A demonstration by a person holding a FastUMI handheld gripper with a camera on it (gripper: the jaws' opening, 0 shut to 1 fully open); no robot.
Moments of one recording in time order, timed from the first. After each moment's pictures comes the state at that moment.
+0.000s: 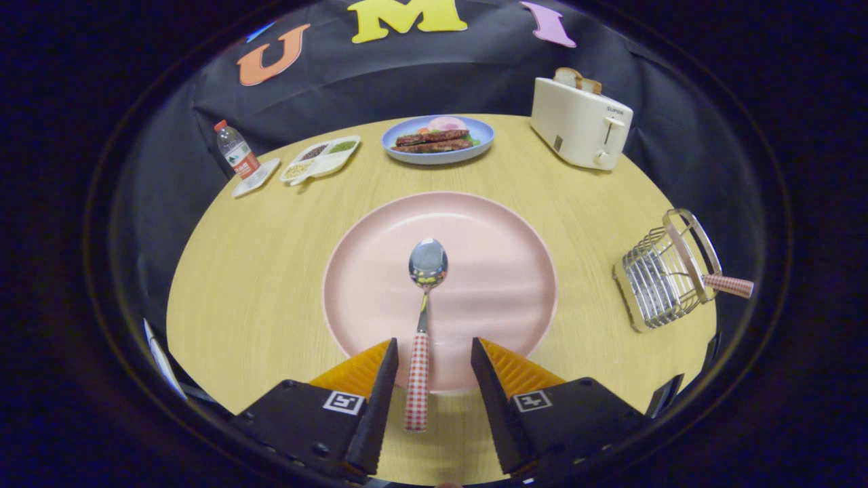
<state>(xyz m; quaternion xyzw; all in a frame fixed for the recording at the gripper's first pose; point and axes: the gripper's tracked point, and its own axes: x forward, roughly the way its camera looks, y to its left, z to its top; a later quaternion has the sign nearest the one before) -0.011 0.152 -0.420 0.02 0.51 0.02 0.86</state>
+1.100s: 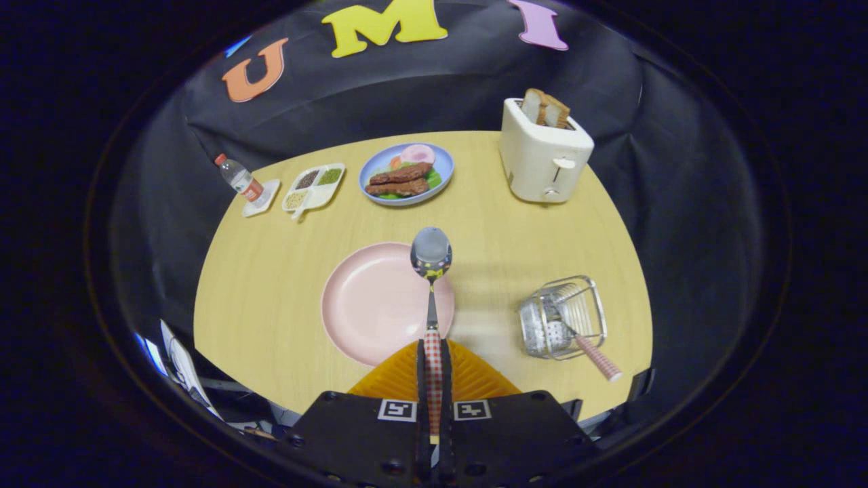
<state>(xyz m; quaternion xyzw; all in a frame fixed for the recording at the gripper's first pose) 0.002 0.039 -0.270 0.02 0.56 0.04 0.83</state>
